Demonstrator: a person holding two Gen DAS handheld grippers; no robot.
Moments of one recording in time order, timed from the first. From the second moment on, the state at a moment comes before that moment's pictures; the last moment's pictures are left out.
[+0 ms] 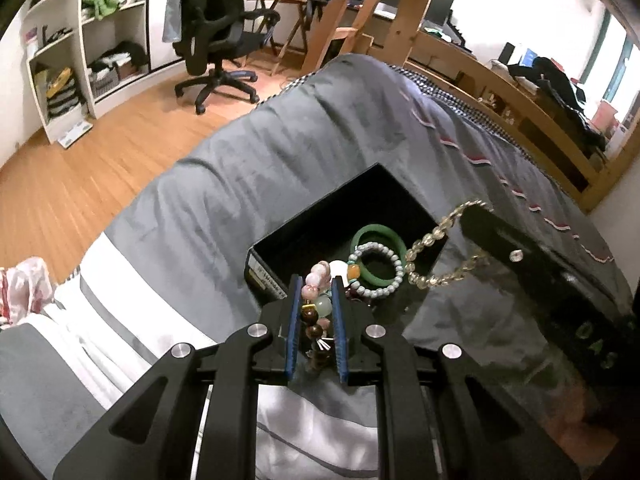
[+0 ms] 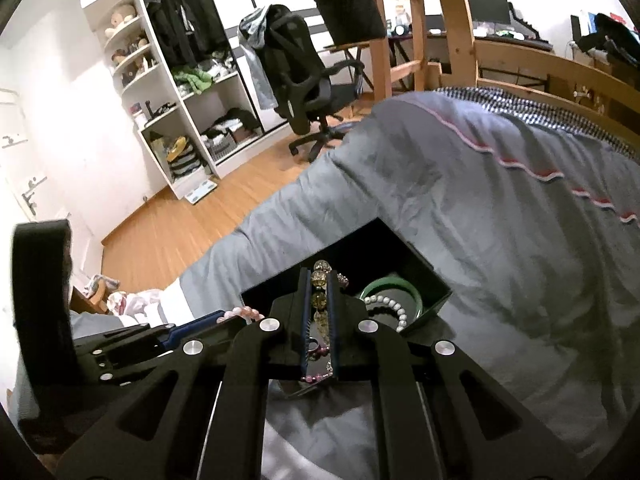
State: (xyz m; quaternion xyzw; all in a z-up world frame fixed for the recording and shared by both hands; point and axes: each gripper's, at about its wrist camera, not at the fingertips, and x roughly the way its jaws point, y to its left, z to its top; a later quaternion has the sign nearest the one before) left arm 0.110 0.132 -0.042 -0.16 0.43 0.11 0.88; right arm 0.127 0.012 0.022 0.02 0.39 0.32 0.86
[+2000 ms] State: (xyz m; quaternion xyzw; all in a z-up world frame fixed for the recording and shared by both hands) left arm 0.080 0.162 -0.100 -0.30 0.48 0.16 0.81; right arm 0.079 -0.061 0.044 0.10 0.37 0.26 0.89
